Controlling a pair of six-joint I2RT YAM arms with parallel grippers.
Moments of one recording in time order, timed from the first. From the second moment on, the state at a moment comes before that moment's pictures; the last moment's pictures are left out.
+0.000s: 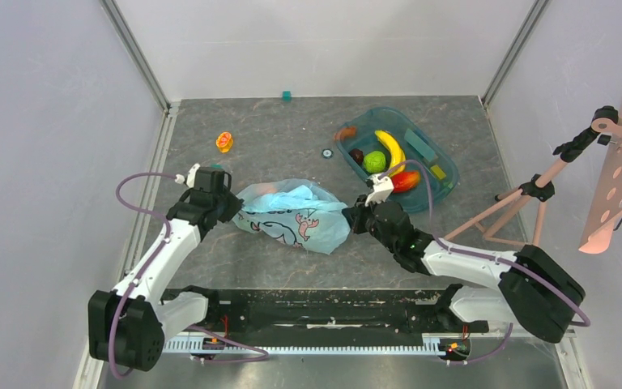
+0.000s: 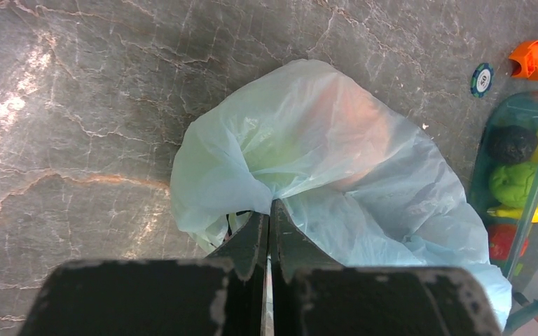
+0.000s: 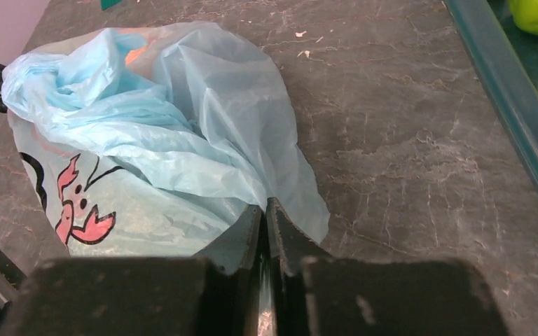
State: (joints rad) left arm -0.20 1.08 0.72 -0.49 -0.14 -0.94; right arm 0.82 1.24 0.44 0.46 0.23 0.47
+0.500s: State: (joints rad) left arm -0.19 1.05 0.70 -0.46 -0.09 -0.84; right arm 0.81 1.19 0.62 0.37 -0.12 -0.03
